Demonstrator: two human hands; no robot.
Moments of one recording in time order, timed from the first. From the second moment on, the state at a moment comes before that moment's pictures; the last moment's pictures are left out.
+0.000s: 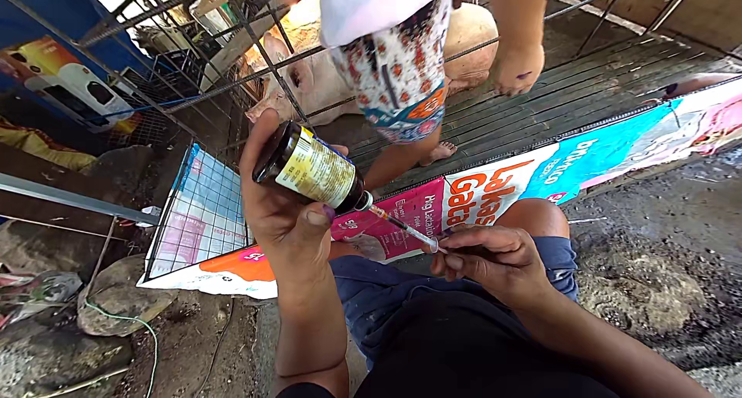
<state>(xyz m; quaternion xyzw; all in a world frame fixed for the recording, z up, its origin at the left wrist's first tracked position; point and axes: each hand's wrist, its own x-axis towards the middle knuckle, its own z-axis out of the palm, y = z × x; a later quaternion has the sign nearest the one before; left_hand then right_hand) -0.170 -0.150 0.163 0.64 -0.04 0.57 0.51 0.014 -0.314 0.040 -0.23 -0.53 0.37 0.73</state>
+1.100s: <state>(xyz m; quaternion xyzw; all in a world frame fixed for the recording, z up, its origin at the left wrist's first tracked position) -0.174 -0.147 0.153 0.57 -0.06 0.56 0.60 0.001 -0.316 0.033 -0.39 -0.68 -0.19 0.59</state>
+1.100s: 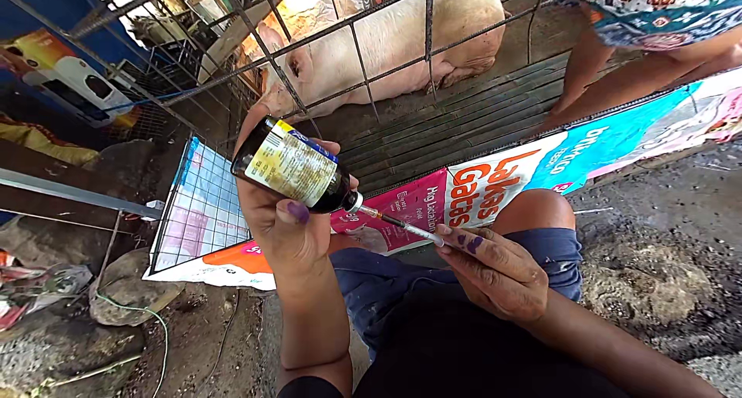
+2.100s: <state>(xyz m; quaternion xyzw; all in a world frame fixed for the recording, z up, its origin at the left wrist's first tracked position) -0.173 -0.148 0.160 0.59 -0.05 0.54 0.59 -0.001 -0.317 0.041 -0.34 -0.68 0.05 0.65</state>
